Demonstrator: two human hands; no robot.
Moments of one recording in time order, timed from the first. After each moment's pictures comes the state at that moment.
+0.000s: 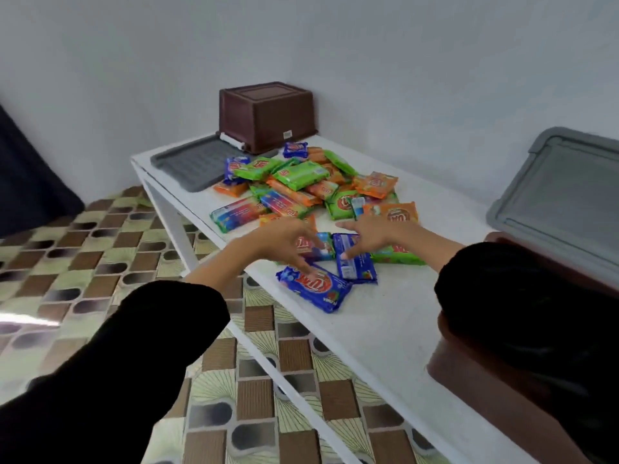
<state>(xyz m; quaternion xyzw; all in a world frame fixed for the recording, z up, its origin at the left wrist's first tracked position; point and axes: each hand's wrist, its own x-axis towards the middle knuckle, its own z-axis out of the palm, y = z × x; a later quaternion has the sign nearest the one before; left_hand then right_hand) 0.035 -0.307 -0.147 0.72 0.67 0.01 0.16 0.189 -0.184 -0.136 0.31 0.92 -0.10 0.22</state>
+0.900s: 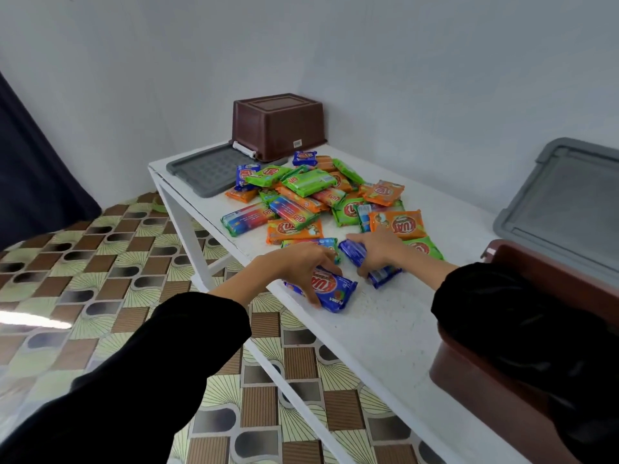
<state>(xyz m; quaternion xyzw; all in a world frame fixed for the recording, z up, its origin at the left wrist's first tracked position) 0.061 -0.310 -0.162 0.77 0.62 -0.06 0.14 0.196 -0.201 -0.148 0.37 0.91 -0.06 0.17</state>
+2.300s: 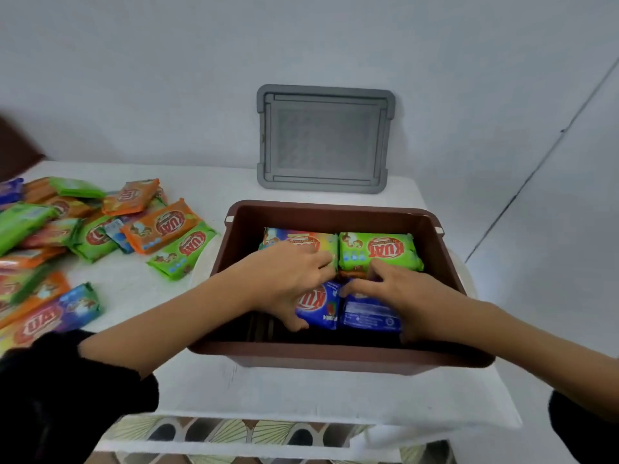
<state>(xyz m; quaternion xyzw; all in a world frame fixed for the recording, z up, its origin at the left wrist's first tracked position) 0.333 -0.257 -0.107 0.95 0.24 -0.16 -0.09 0.524 -0.305 -0.115 0.50 0.85 -0.09 0.16</state>
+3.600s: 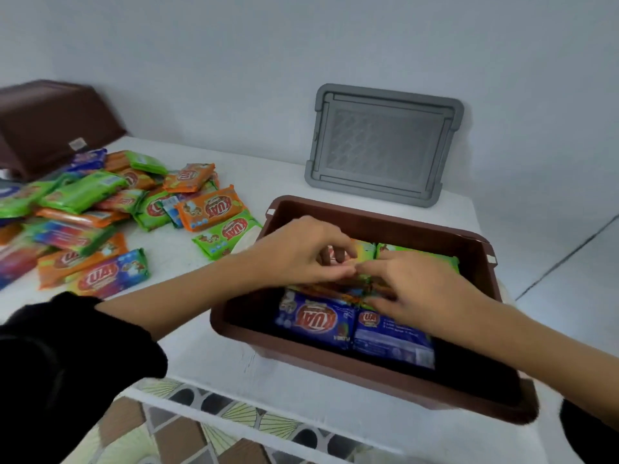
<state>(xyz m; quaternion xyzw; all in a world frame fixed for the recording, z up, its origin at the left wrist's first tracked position) 0.310 -0.251 -0.098 0.90 0.37 0.15 0.17 0.493 -0.284 -0.087 0.46 0.89 -0.05 0.03</state>
